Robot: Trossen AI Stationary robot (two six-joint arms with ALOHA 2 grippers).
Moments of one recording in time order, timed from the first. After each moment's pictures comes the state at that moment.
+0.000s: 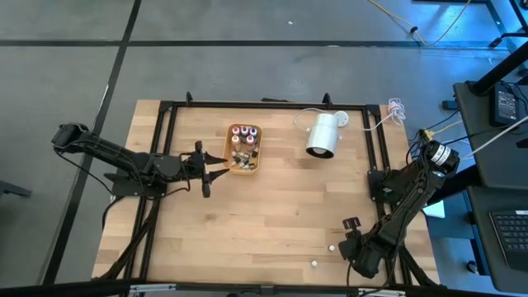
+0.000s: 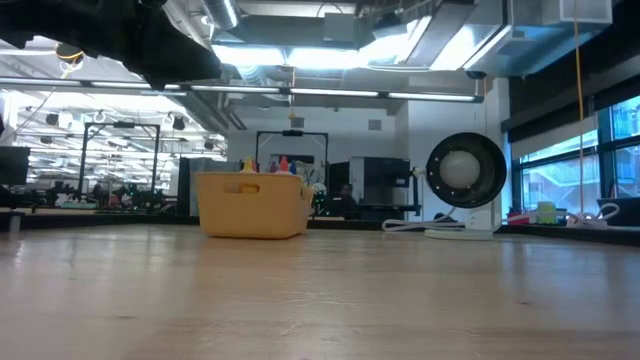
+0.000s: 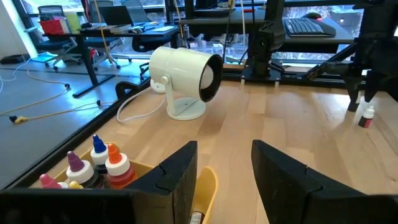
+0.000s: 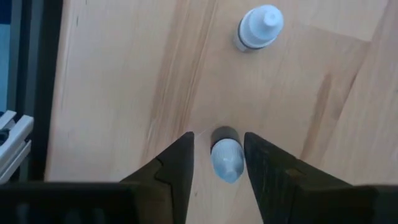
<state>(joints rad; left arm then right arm) -0.24 0.81 0.34 0.28 -0.53 -0.09 1.01 1.59 0.90 -0.68 0.08 0.76</state>
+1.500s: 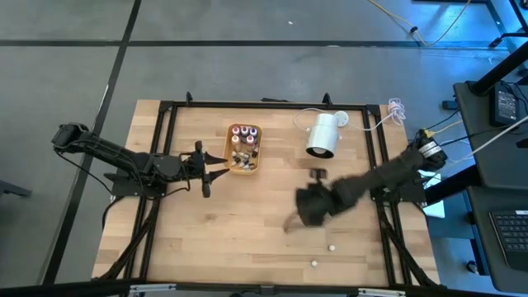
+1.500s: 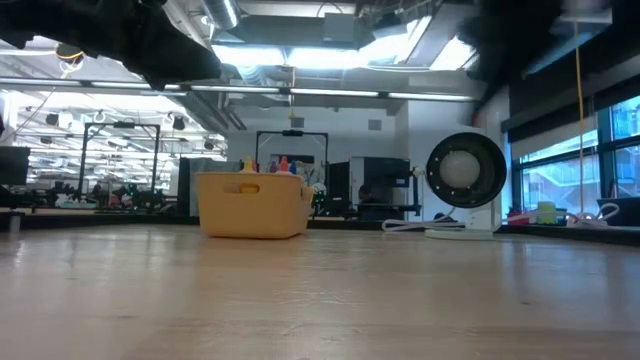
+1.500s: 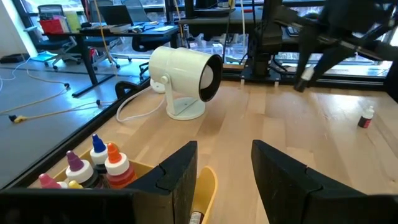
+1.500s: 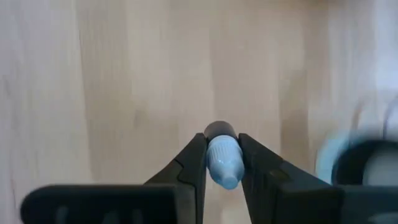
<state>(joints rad) -0.24 0.81 0.34 0.28 -0.53 -0.09 0.47 1.65 1.31 -1.08 0.42 0.46</state>
